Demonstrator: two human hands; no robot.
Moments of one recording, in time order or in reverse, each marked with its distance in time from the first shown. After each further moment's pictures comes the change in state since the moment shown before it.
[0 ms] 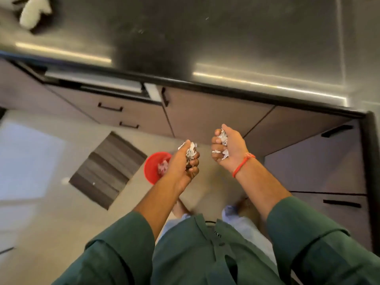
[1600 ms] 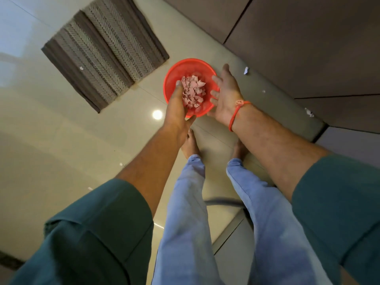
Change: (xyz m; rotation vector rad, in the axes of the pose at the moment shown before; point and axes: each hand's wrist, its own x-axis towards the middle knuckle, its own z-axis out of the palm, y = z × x) left_hand 0.223 -0.071 -0.269 -0.249 0.392 -0.014; right_hand 0.275 0.225 0.049 -0.742 0.247 0.269
